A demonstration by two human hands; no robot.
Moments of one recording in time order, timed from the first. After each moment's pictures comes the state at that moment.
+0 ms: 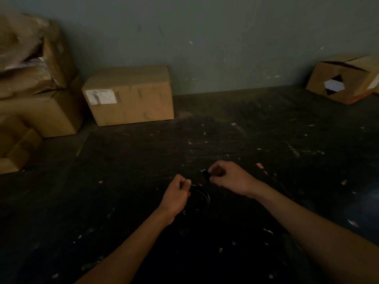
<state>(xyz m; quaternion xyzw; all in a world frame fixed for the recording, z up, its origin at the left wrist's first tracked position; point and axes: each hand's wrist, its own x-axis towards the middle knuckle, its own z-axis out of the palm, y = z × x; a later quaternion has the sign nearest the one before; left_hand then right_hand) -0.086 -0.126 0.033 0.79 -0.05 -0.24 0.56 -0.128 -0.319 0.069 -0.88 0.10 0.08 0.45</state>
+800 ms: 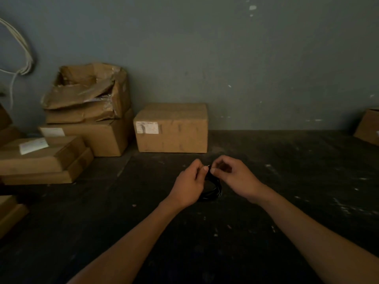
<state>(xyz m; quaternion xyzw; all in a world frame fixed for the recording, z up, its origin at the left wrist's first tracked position) -0.035 -0.093 0.143 0.83 -0.26 0.02 0.50 -0.073 -0.254 0.168 -0.84 -0.07 -0.08 0.52</state>
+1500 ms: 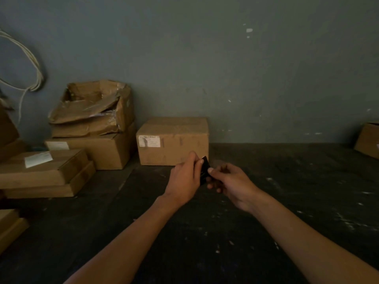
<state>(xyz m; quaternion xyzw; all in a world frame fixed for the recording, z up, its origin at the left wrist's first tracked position) -0.022 -0.086 0.184 0.84 -0.30 0.19 0.41 -0.074 -0.233 0.196 -0.67 0.06 -0.01 0.74</state>
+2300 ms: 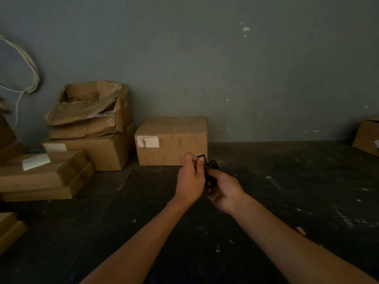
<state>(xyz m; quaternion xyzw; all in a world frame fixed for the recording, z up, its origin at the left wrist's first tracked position) -0.030 -0.111 0.181 0.76 -0.21 0.11 0.61 -0.060 -0.210 0.181 -0.45 0.20 0.01 0.87</state>
